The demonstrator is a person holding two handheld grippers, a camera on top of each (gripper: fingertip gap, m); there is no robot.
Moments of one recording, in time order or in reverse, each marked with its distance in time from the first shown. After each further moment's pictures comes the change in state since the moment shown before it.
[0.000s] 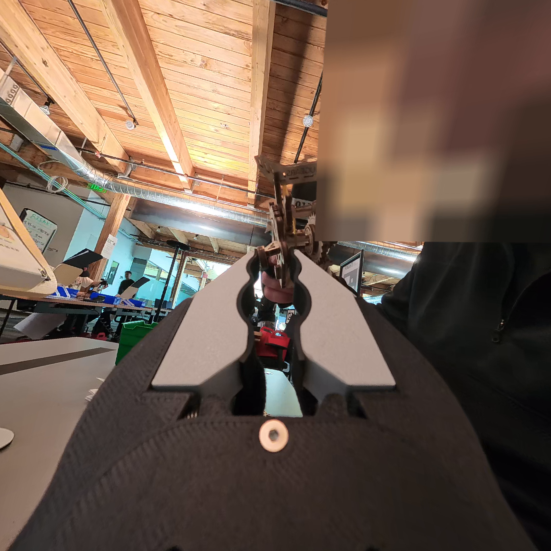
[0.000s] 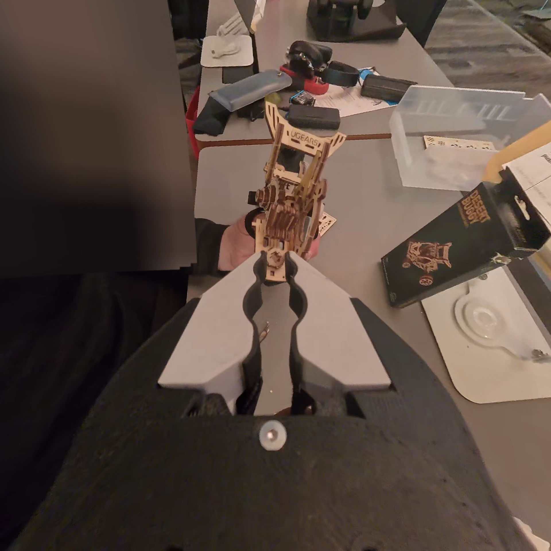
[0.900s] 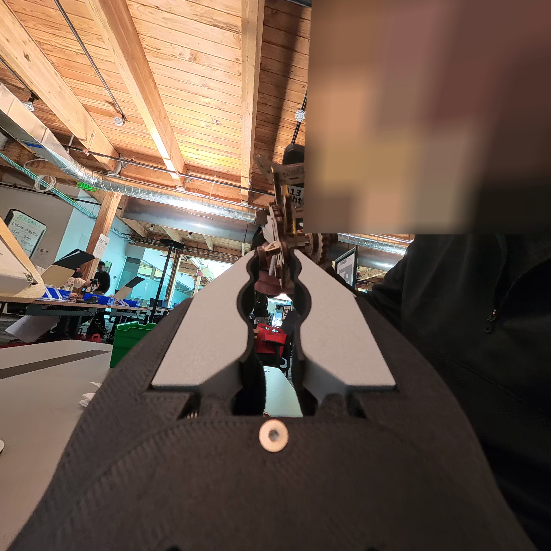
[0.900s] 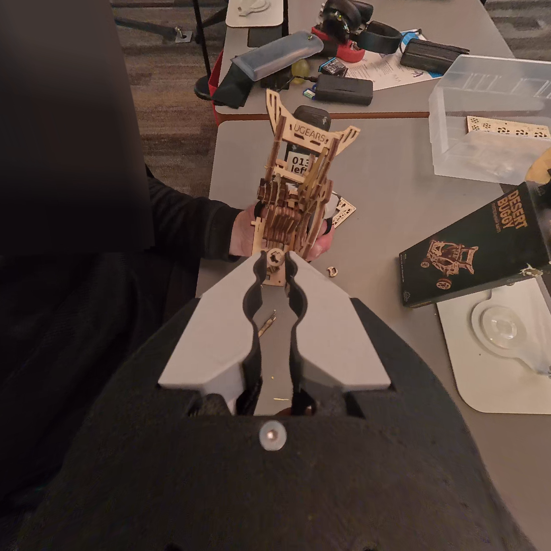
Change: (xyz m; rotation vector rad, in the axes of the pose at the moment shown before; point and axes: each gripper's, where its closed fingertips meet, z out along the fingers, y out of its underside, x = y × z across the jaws) left arm 0.005 0.002 0.004 -0.015 0.027 0.007; right arm -0.004 0.003 0.006 -0.095 -0.096 -0.030
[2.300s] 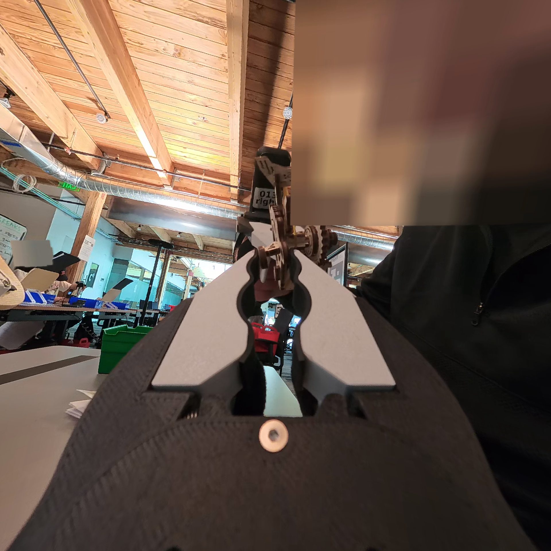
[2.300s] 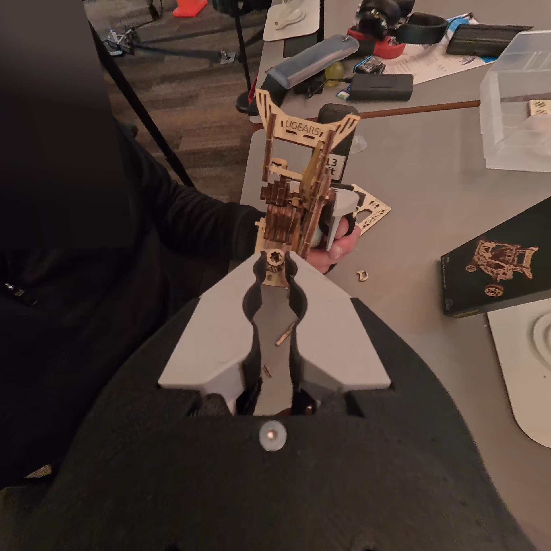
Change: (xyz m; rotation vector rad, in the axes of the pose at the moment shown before) left arm 0.007 0.002 0.003 -0.008 0.043 0.000; right arm -0.008 0.003 0.000 0.033 -0.138 0.073
